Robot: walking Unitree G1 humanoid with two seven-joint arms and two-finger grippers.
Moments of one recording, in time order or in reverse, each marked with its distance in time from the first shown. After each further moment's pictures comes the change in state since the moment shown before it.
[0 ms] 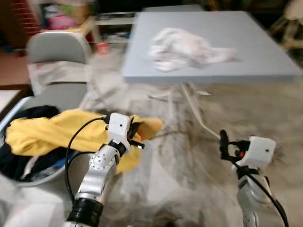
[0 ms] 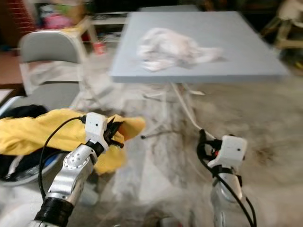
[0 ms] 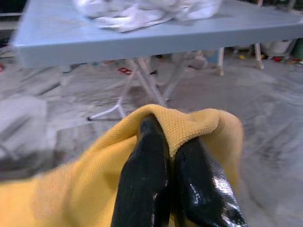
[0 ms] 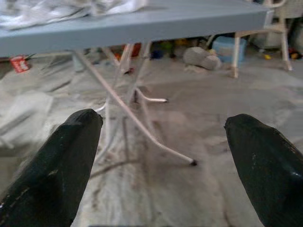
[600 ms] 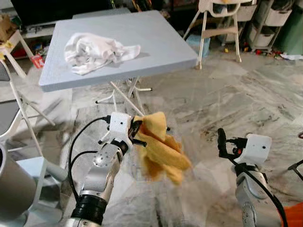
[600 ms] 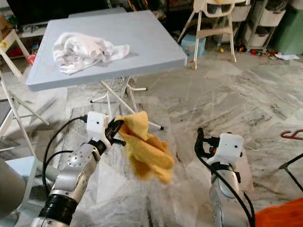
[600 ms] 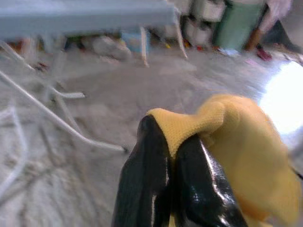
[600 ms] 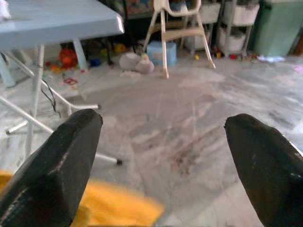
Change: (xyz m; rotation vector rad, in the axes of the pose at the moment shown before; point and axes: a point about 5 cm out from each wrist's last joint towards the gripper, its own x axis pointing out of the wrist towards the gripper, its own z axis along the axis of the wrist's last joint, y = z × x) left arm 0.008 -0.004 -0.004 -0.094 0.043 -0.031; right arm 0.013 0.003 0.004 -0.026 -0.011 0.023
